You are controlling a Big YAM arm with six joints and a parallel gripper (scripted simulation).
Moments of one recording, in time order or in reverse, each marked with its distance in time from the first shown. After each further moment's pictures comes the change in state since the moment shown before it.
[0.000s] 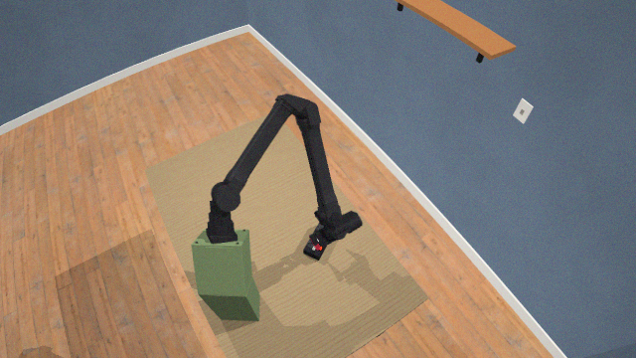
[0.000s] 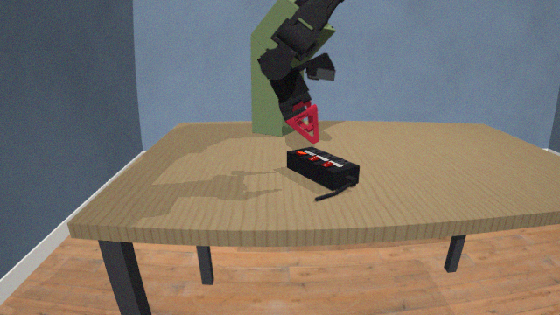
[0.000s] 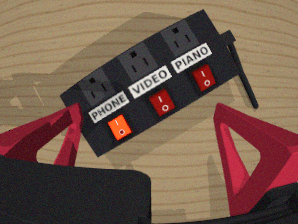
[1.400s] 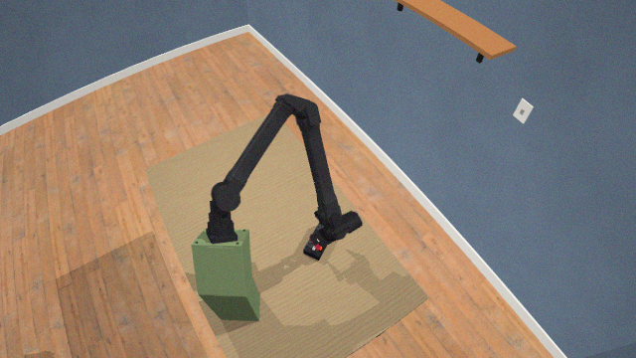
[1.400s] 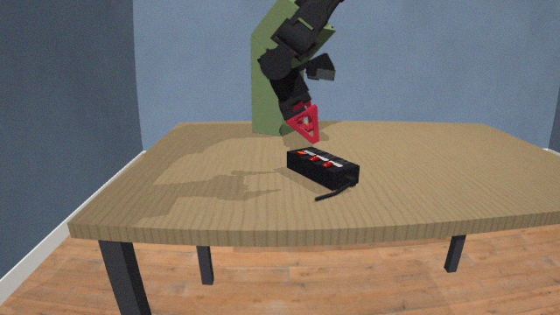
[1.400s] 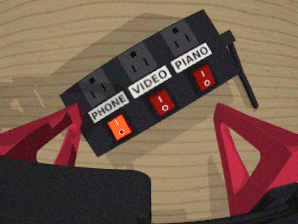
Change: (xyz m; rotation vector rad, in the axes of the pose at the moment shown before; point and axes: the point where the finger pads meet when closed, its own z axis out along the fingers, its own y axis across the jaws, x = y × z) arm 0.000 0.000 0.000 0.000 0.000 0.000
